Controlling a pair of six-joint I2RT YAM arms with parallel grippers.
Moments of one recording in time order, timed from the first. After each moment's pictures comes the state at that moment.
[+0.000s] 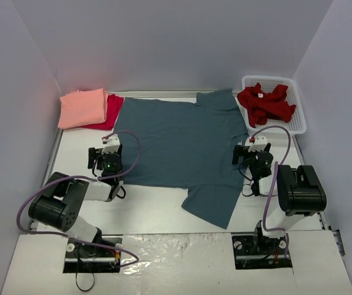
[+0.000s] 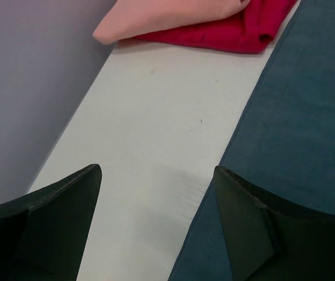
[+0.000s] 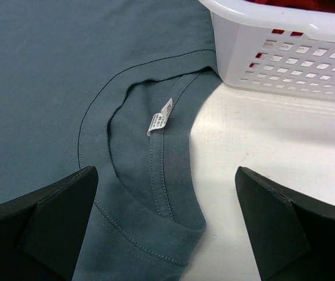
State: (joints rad) left arm -0.34 1.49 0.38 0.85 -0.83 0.16; right arm -0.03 1.63 0.29 1.06 -0.07 -0.04
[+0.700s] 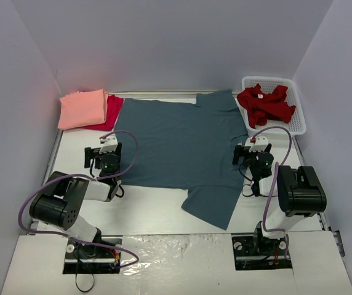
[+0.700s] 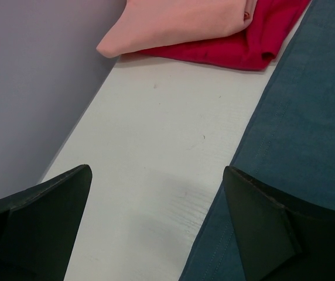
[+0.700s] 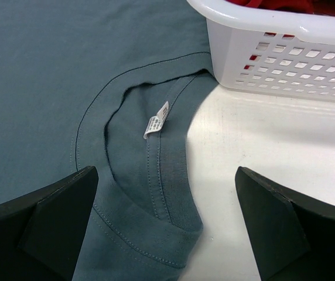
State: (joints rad) left arm -0.30 1.55 0.38 1.00 -0.79 0.22; right arm -0.03 1.63 0.30 1.06 -0.07 -0.03
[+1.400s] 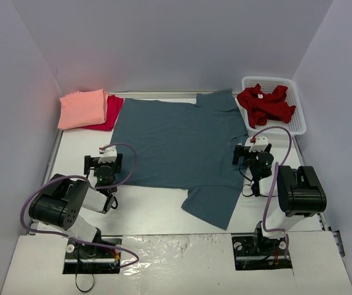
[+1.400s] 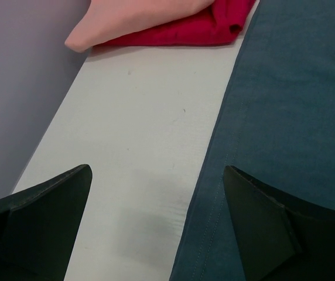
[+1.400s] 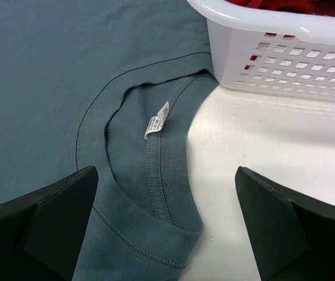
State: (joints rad) left arm -0.29 1.55 0.20 1.19 -0.63 0.24; right arm -0.03 1.63 0.30 1.06 -0.07 -0.03
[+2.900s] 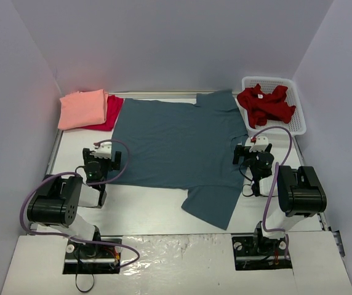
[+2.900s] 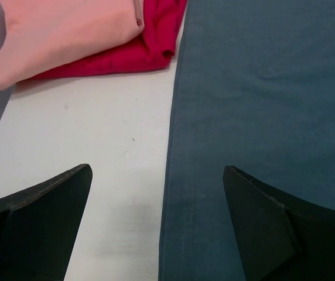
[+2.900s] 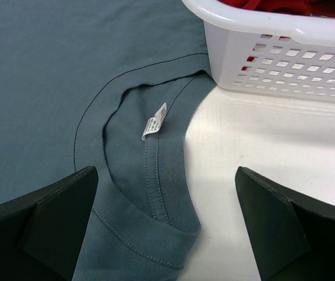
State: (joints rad) left arm -0.09 1.55 0.23 1.18 -0.11 0.20; right arm -0.04 1.63 0.30 1.06 -0.08 -0.03
